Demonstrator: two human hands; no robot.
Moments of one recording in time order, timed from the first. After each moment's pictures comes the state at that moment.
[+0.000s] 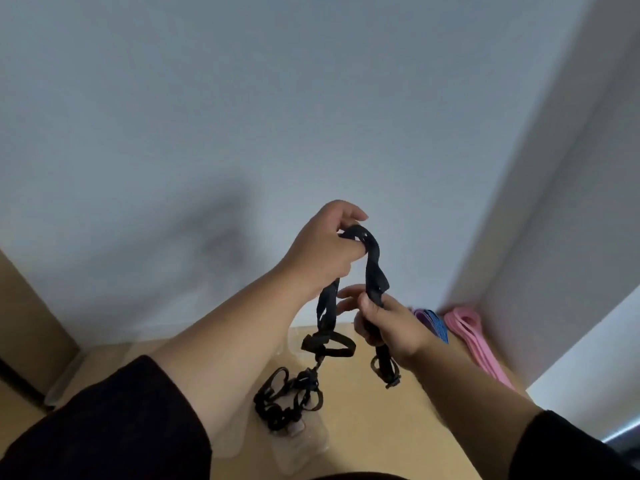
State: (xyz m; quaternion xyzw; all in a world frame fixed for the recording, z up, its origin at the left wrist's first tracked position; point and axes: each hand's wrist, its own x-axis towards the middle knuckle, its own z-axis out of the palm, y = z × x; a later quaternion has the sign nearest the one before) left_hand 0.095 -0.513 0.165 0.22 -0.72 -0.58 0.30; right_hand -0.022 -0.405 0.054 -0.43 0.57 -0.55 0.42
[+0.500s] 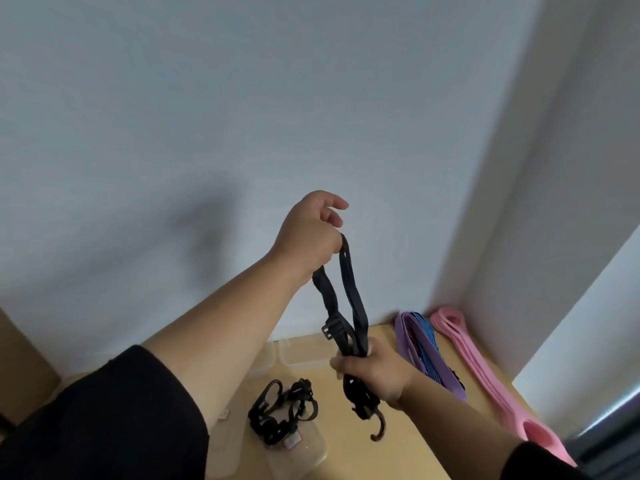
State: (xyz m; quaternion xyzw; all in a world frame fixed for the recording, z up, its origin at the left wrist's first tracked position) left_hand 0.088 -0.521 0.188 0.25 -0.72 -0.56 0.32; right_hand 0.006 -0.378 0.030 -0.43 0.67 -0.45 0.40
